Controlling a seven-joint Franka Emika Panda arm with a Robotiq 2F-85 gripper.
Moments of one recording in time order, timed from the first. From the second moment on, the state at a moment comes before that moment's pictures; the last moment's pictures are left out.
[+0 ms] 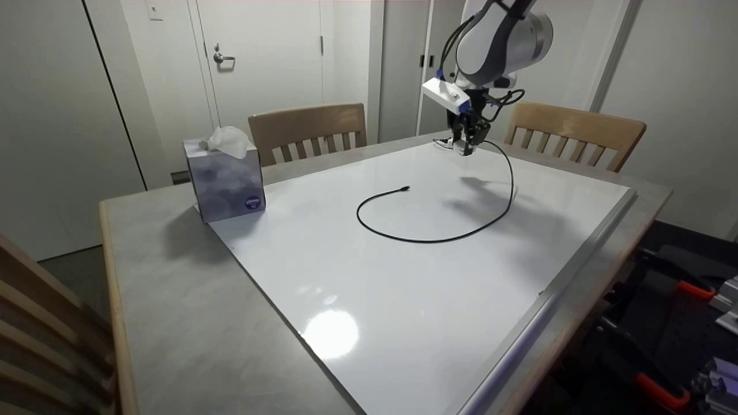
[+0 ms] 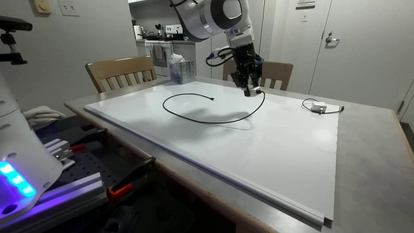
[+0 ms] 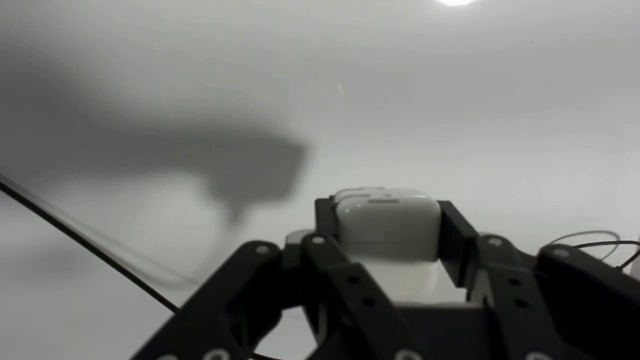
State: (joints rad) arm 0.18 0.56 -0.42 -2.03 -0.03 2.75 1.69
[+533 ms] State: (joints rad) arm 0.12 0.60 -0.45 -2.03 0.02 2.74 1.99
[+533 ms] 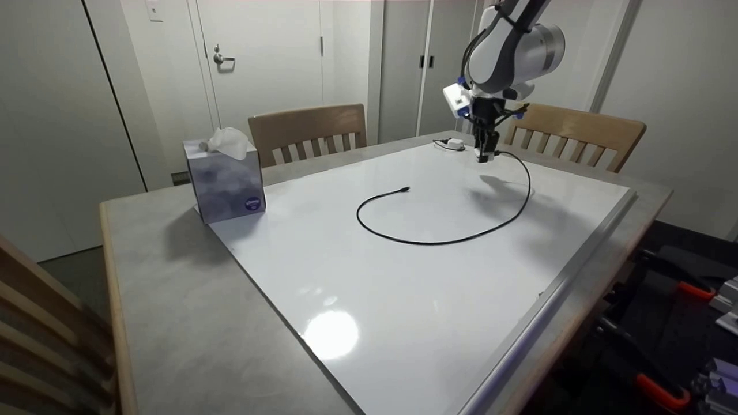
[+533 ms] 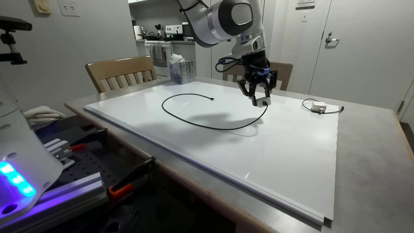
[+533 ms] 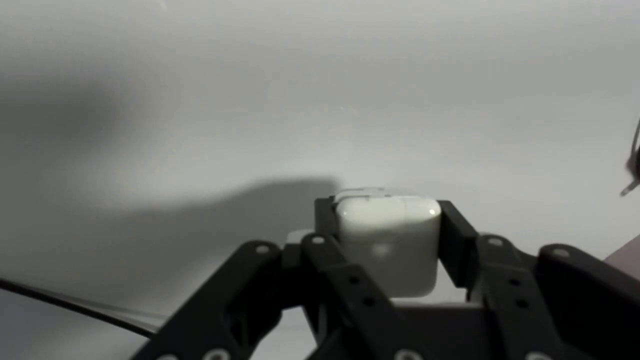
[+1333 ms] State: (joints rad) arm 0.05 0.60 -0.39 -2.03 0.14 2.71 2.19
